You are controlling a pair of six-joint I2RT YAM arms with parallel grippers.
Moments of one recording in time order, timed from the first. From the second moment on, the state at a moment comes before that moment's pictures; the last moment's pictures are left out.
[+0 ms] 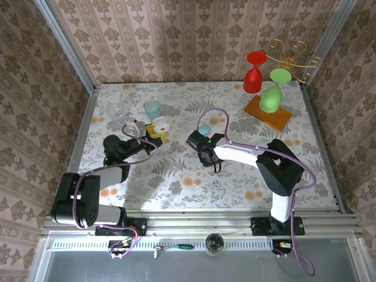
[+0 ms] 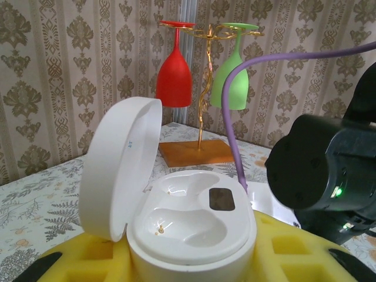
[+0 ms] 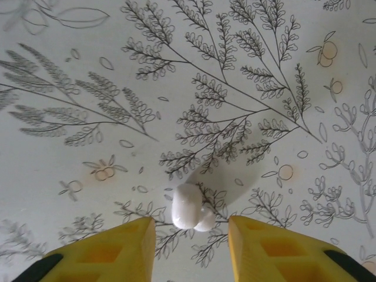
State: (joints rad) left arm -0.18 1.36 0.38 1.15 0.95 -0.21; right arm 0.79 1.86 1.23 -0.76 0.37 0.49
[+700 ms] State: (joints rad) left arm -0.18 1.36 0.38 1.15 0.95 -0.21; right arm 0.79 1.93 1.28 -0.80 0.39 0.47
